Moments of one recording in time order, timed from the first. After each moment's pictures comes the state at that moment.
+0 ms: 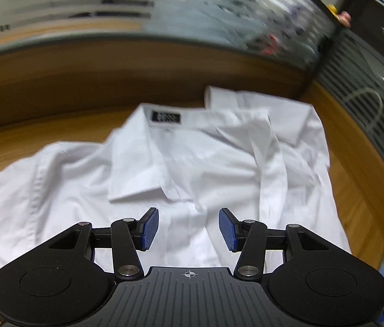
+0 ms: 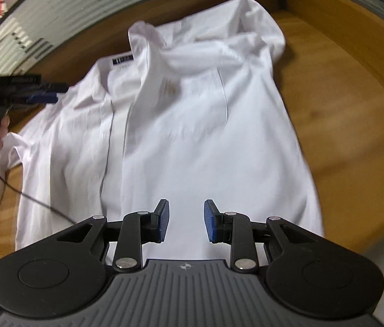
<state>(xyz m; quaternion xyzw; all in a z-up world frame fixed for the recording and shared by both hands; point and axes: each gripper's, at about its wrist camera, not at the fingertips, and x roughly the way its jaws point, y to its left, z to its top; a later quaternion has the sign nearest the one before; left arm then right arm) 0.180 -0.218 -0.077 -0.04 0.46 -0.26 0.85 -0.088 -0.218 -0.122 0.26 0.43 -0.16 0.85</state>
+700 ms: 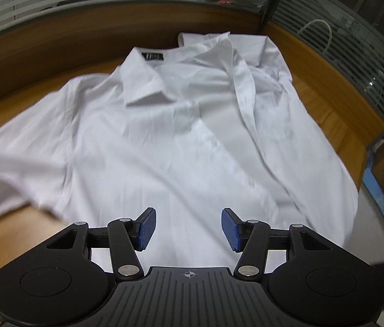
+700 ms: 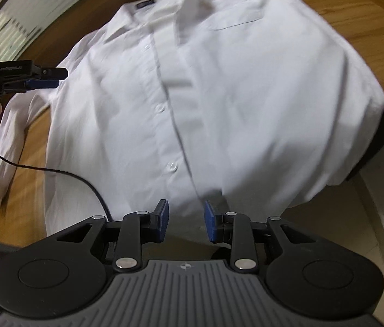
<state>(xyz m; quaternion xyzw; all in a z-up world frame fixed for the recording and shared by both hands) 0.059 -0.126 -0.078 0.05 0.48 -0.33 0.81 -0.134 -0.070 -0.158 0.31 0.45 -0.13 0.82</state>
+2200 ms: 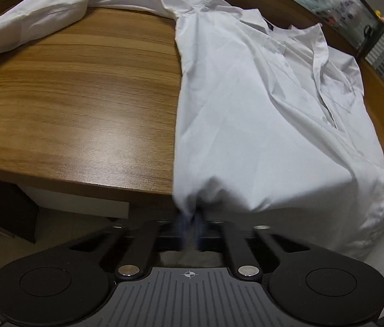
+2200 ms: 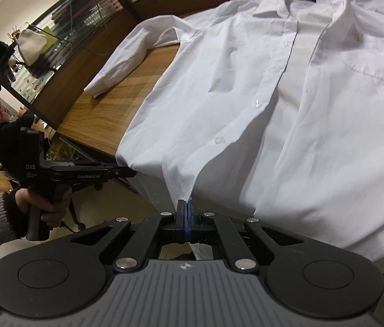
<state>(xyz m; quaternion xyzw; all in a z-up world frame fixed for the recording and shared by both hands) -0.181 -0.083 -0.175 -0.14 0.49 -0.07 0.86 -0.114 -0.118 -0.116 0.17 0.47 0.20 0.84</state>
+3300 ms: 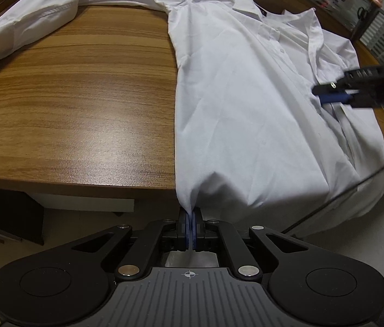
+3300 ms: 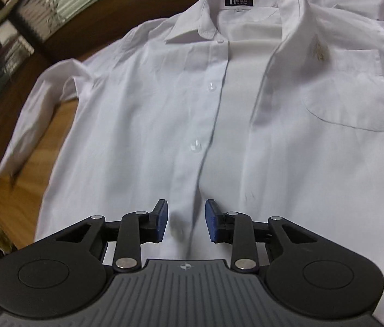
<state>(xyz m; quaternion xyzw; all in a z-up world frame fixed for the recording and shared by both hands) -0.175 -0.081 -0.171 -0.10 0.51 -0.09 0.85 0.057 -0.166 -0.163 0.22 0.48 0.05 0.85</state>
